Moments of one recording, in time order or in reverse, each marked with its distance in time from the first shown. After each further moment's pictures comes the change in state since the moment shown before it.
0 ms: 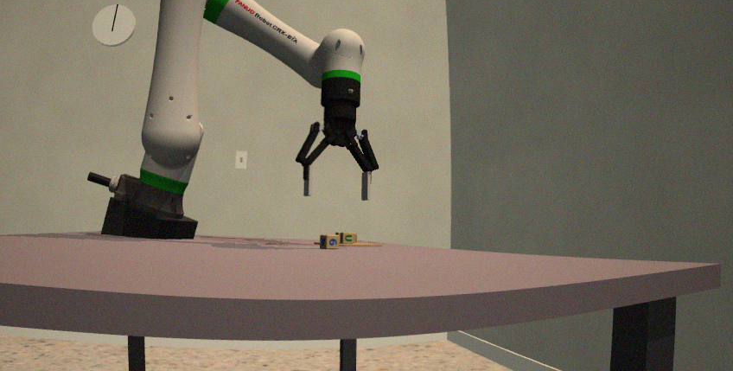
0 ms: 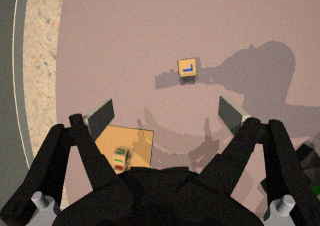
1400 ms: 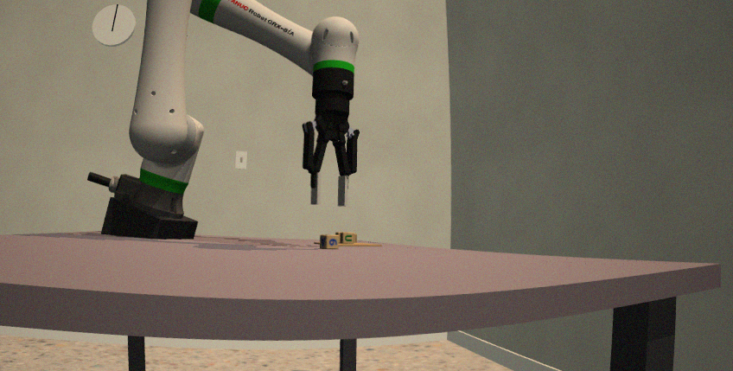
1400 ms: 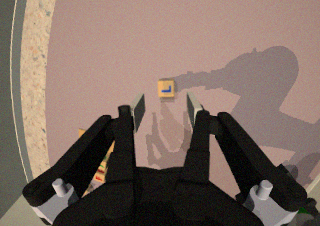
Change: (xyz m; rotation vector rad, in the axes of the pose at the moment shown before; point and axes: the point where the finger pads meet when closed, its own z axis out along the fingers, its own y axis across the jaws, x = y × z) arm 0.039 0.040 0.000 0.012 -0.021 -0.083
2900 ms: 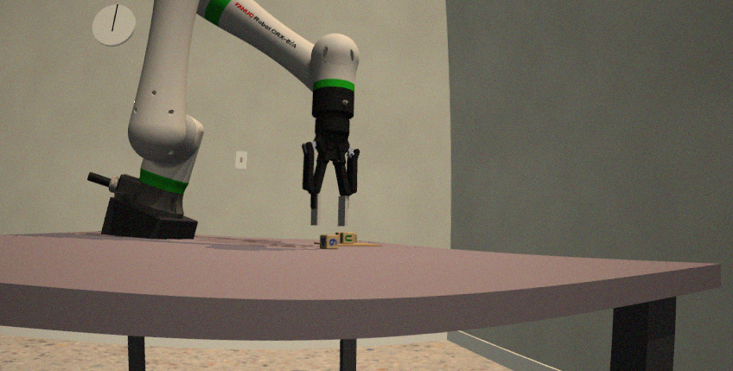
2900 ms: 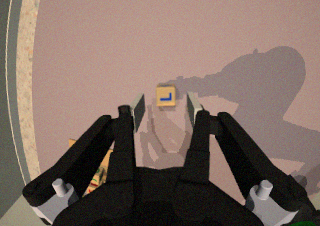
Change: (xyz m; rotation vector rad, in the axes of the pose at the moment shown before) arm 0.002 0.000 0.044 -0.001 -0.001 0.000
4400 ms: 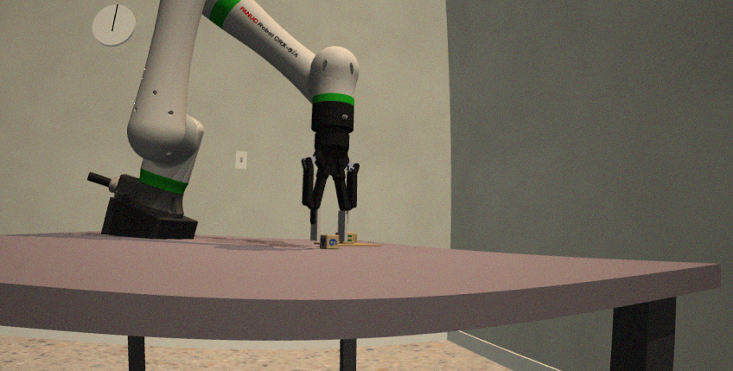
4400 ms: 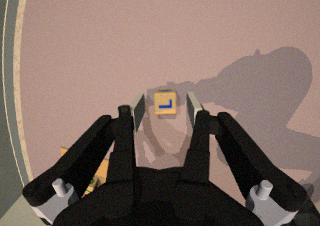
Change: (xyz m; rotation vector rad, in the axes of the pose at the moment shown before) arm 0.000 0.000 0.032 0.000 0.000 0.000
